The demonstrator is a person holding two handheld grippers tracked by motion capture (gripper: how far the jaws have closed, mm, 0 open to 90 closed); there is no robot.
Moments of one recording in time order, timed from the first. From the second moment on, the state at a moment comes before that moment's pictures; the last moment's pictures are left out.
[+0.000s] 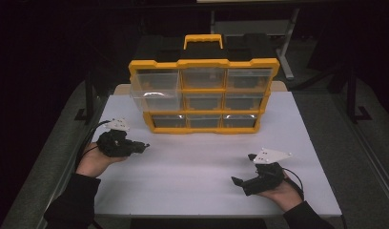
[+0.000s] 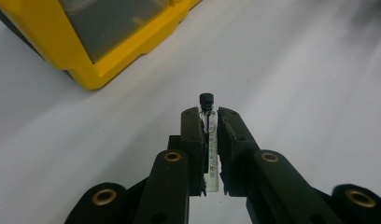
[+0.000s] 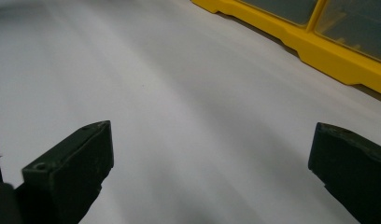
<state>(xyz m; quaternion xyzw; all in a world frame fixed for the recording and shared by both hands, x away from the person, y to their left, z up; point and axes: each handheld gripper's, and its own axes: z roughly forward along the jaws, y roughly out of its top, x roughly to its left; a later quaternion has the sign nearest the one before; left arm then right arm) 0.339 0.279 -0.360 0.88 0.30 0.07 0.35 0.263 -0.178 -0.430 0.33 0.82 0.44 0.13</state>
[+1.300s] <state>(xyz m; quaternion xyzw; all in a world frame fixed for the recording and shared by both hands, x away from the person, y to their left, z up) 0.350 0.300 -0.286 0.88 0.29 0.08 0.37 0.263 -0.179 -0.429 0.33 0.82 0.45 0.13</state>
